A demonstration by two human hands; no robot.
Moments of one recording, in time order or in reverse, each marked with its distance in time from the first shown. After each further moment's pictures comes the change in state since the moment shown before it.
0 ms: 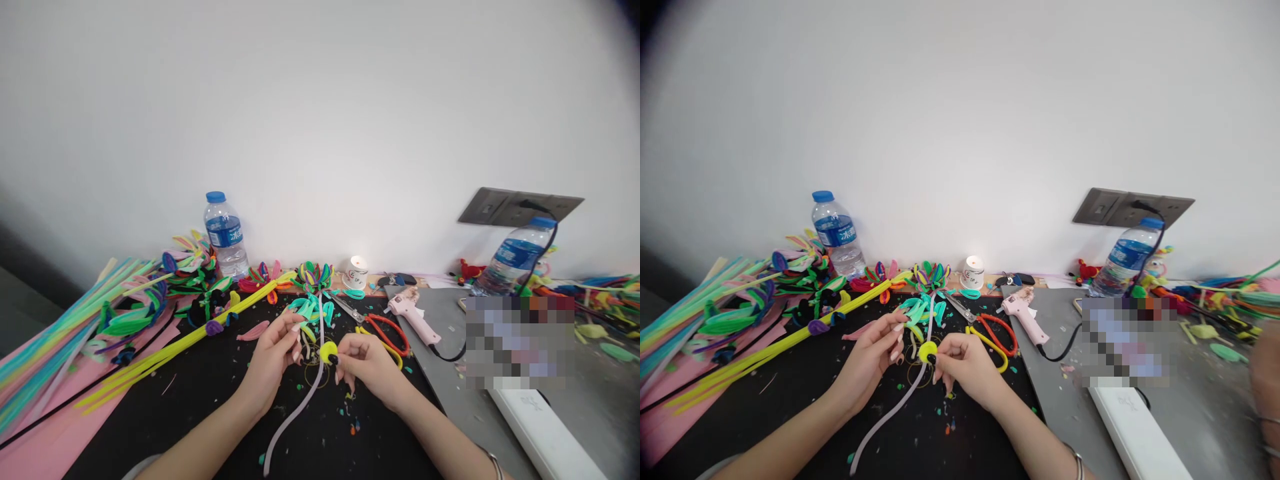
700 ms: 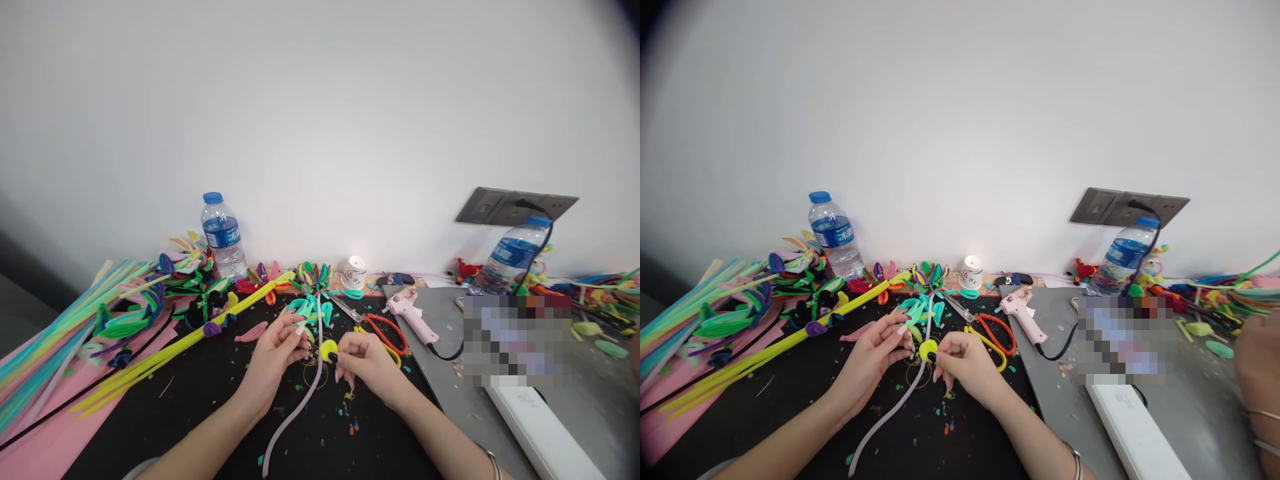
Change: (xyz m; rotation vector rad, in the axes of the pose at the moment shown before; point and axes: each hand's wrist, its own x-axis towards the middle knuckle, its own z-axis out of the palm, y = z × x) left_hand 0.000 0.000 0.000 0.040 -0.017 -0.015; right_hand 0.001 -0.001 -0.001 0.015 0.017 -0.006
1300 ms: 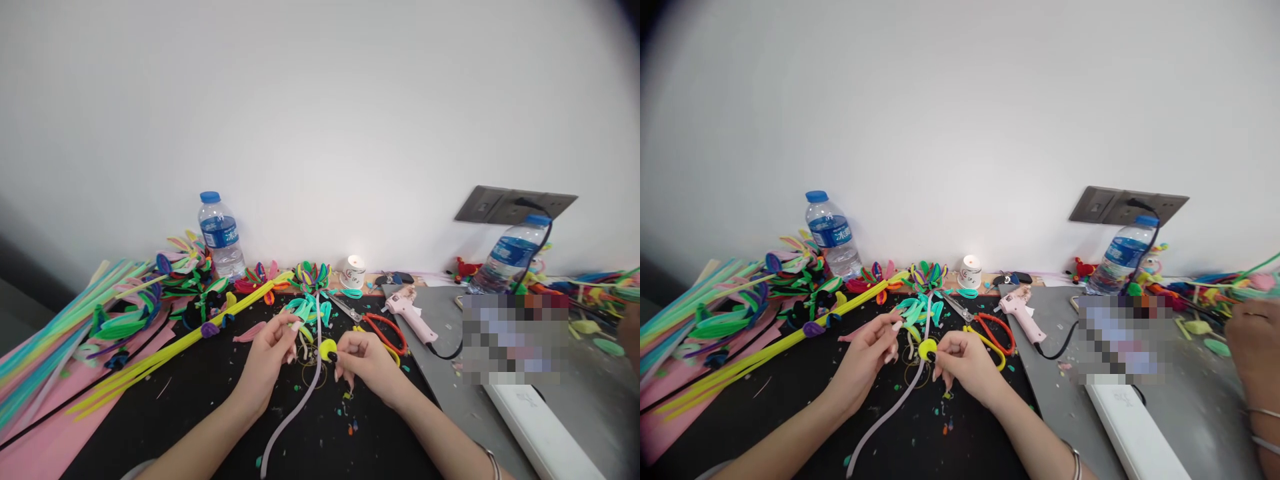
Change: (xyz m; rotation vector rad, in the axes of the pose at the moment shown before) left_hand 0.004 -0.003 -0.004 0.138 0.049 0.083; right_hand -0.001 -0.002 -0.002 -0.010 -0.006 -0.001
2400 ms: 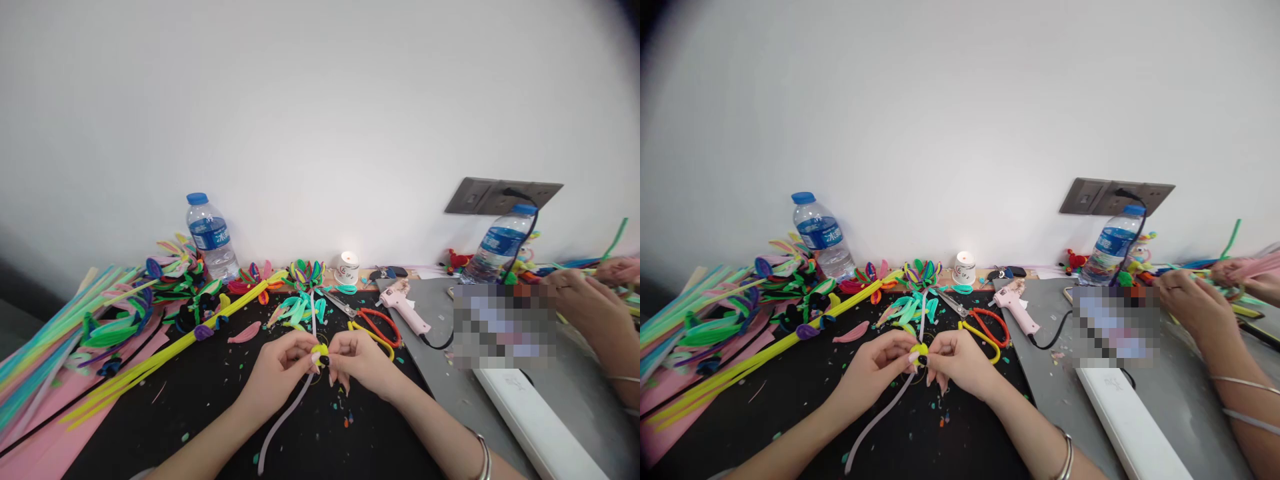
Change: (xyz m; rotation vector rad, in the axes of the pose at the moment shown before) left_hand -0.015 0.001 0.010 0.250 -0.303 0.035; right_hand -0.004 -0.003 0.000 -0.054 -0.077 0.063
